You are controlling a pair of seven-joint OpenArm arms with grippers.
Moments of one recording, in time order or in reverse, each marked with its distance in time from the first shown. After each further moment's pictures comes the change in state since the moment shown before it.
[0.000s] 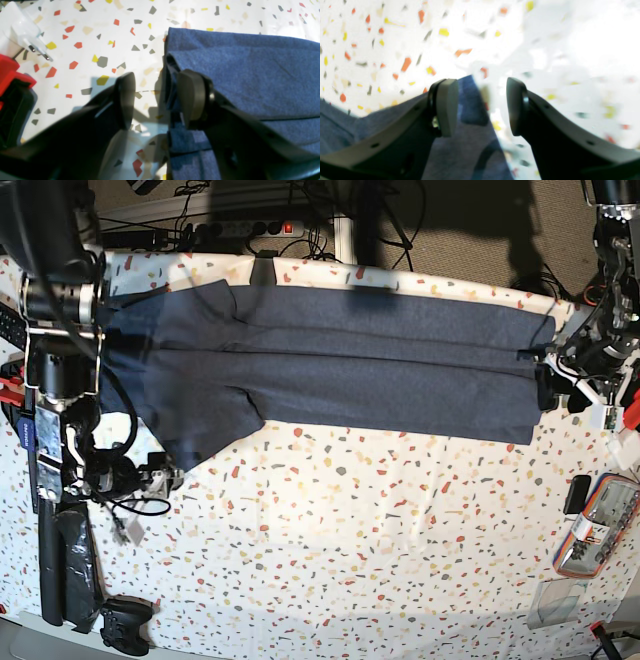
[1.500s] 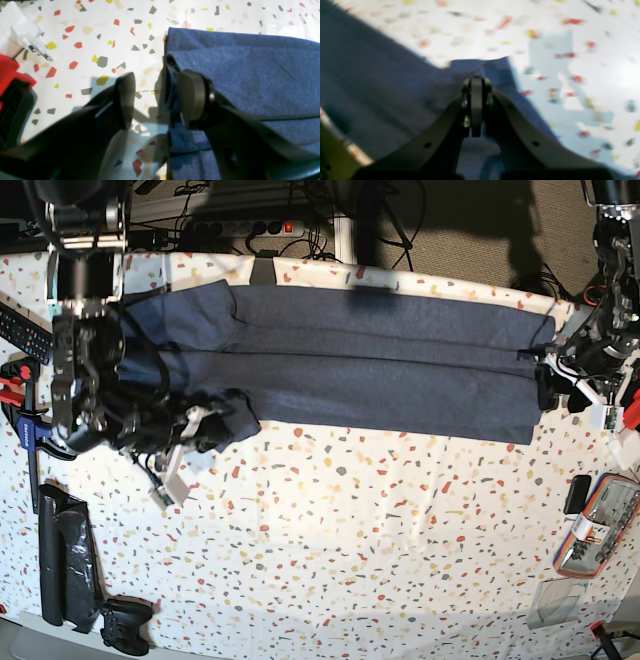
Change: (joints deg) left arm 0.0 0.0 0.0 0.0 0.0 0.0 0.0; right arm -23.6 -1.8 0.0 42.8 13.8 0.1 -13.9
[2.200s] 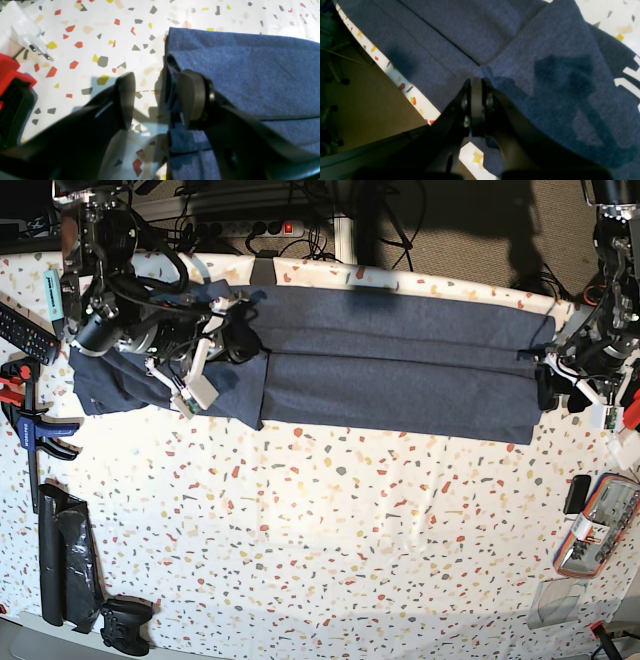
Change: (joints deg) left arm 0.0 0.0 0.0 0.0 0.0 0.0 0.0; right arm -20.7 0.0 0.0 18.2 5.5 0.0 2.3
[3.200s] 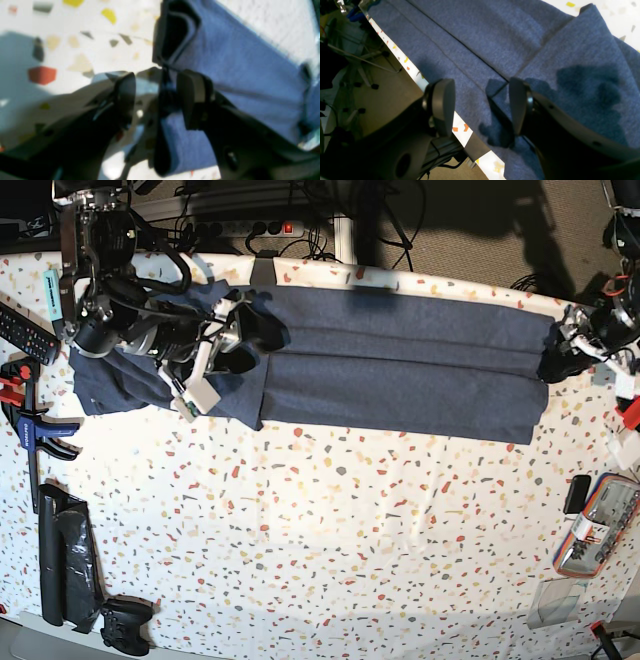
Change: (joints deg) left arm -0.2 -4.1 -4.8 -18.5 -34.6 -13.3 12.4; right arm 0.4 0.0 0.0 0.1 7.9 0.0 -1.0
